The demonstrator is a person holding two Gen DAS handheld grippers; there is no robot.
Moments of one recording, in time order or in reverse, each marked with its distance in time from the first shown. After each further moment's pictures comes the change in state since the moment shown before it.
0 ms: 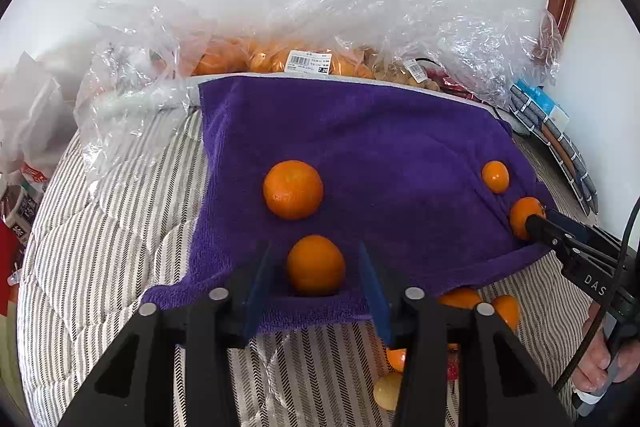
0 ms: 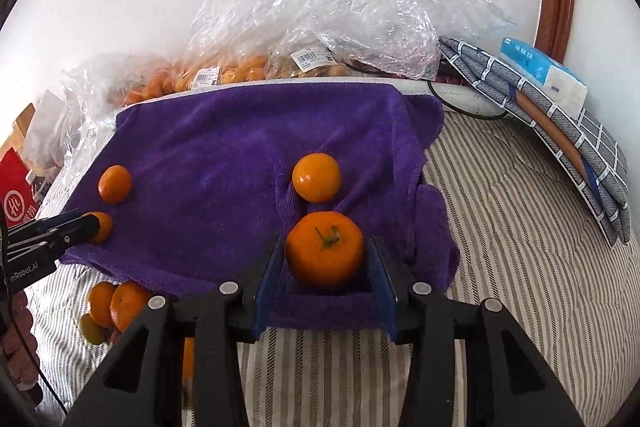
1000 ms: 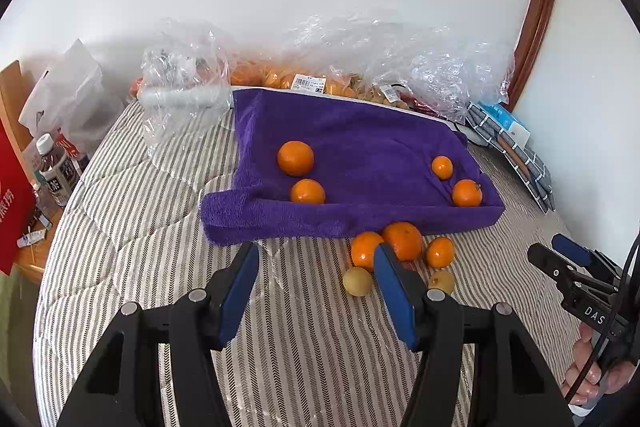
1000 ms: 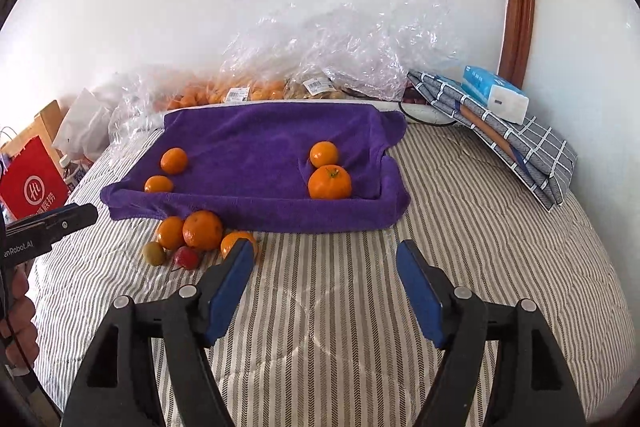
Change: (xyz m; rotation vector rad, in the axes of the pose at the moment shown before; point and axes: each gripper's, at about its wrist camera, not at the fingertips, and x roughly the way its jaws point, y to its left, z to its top) left arm -0.102 0.002 -0.057 -0.046 -0.096 -0.045; right arm -0.111 0.011 -0.060 -0.023 -0.076 -0.010
